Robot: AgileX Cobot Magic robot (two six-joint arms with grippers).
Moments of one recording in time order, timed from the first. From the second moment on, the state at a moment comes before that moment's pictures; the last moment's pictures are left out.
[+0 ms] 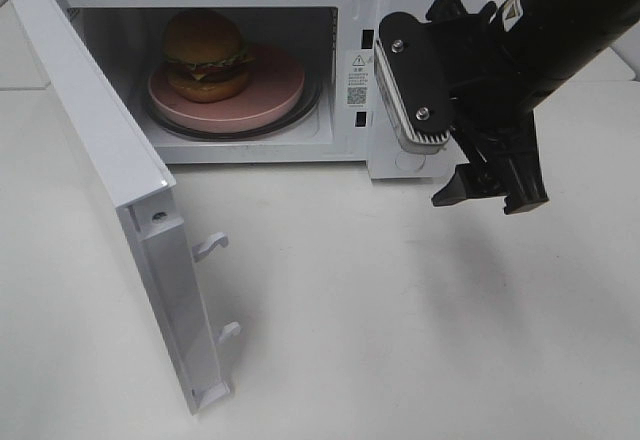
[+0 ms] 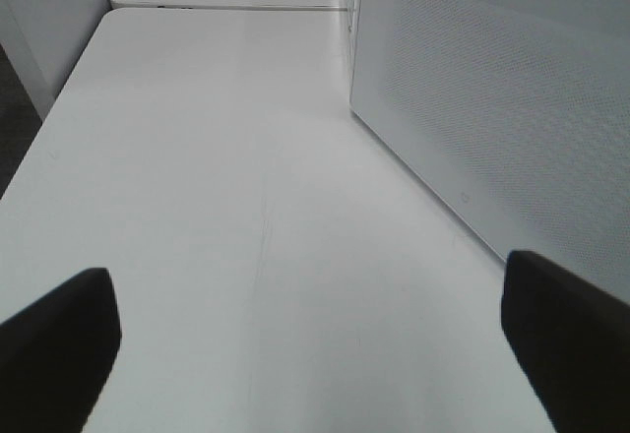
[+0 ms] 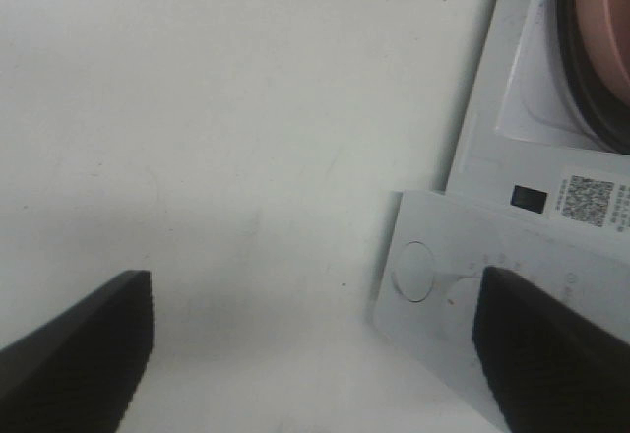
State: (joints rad) left arm 0.09 0.00 -0.50 -0.10 1.04 0.07; right arm 0.54 1.52 -1.08 -0.01 0.64 -1.28
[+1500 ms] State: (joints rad) left arm 0.09 0.00 -0.50 -0.10 1.04 0.07; right arm 0.62 1.99 -1.38 -0.05 0.28 -1.15
